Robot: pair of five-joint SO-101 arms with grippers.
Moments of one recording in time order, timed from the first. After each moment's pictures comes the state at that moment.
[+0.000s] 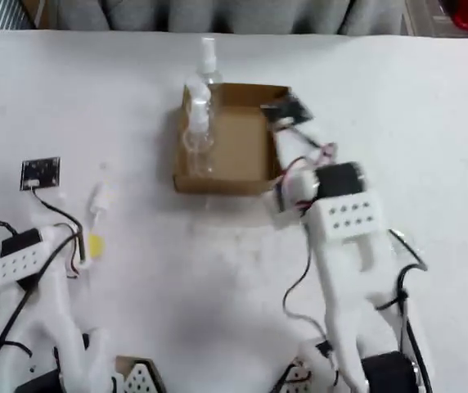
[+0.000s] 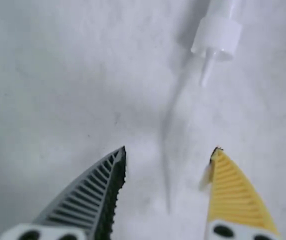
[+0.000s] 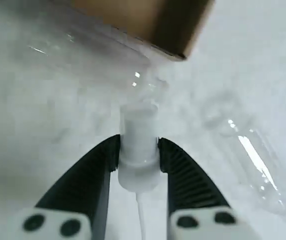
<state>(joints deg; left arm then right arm) -30.5 -32.2 63.3 51.5 -11.7 -16.5 -24.3 22.3 80.6 12.2</state>
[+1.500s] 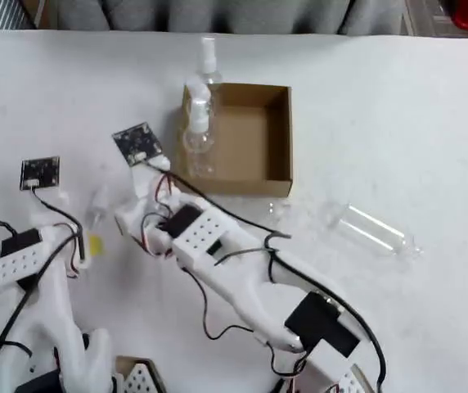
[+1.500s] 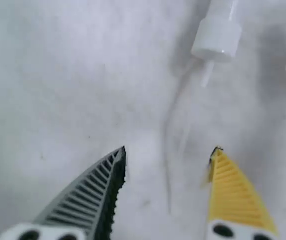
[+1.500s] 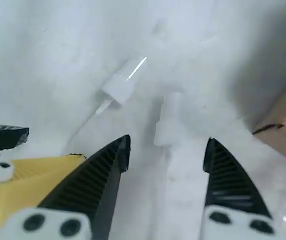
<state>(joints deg) -30.5 -32.2 63.3 51.1 -11.7 -50.8 5.4 22.4 28.9 -17.3</state>
